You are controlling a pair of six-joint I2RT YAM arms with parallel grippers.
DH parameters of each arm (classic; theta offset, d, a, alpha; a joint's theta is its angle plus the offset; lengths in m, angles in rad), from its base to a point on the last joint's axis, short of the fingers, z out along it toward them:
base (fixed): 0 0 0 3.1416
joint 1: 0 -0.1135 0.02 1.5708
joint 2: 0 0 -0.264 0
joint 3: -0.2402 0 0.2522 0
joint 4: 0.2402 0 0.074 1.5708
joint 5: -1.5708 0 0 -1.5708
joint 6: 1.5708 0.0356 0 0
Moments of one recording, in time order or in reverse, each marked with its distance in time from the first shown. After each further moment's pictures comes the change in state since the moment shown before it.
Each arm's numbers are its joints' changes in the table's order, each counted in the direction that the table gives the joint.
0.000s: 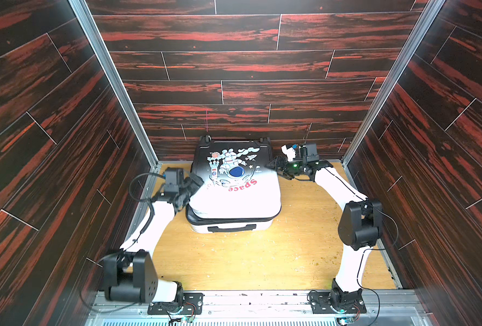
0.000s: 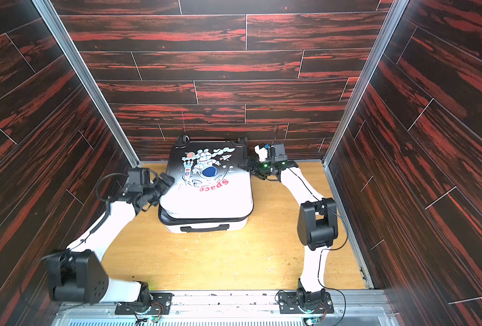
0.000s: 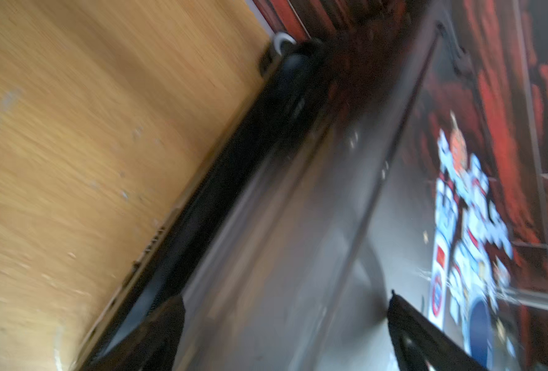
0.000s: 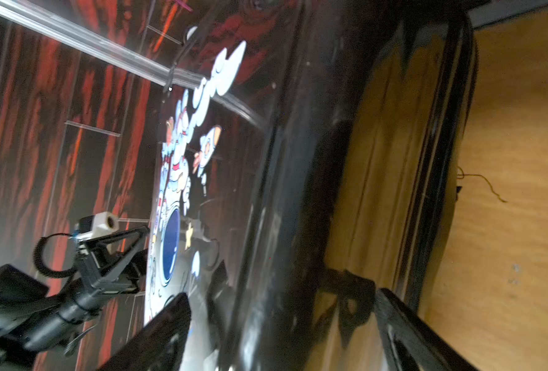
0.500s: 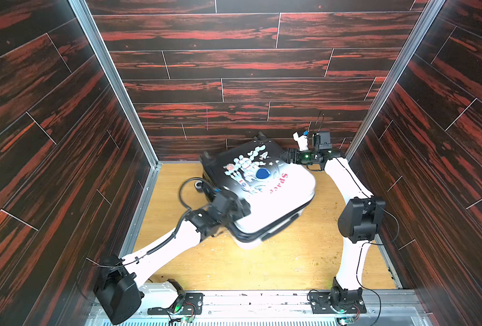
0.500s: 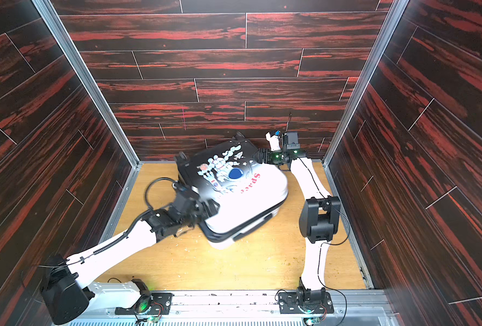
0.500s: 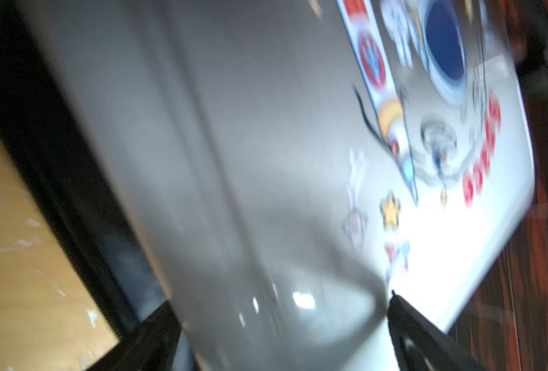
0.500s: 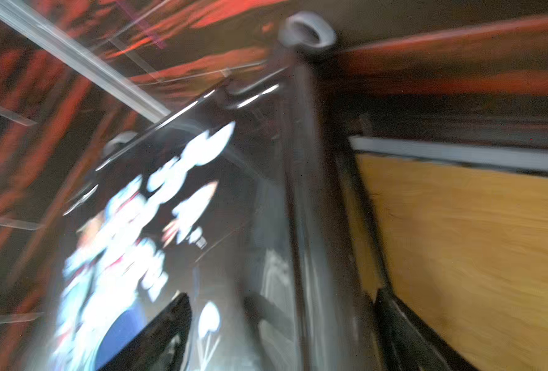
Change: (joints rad) left arm 0.687 -0.086 -0.004 0.146 0.185 -0.010; right arm 0.077 0.048 -0.227 0.173 -0.270 -0.358
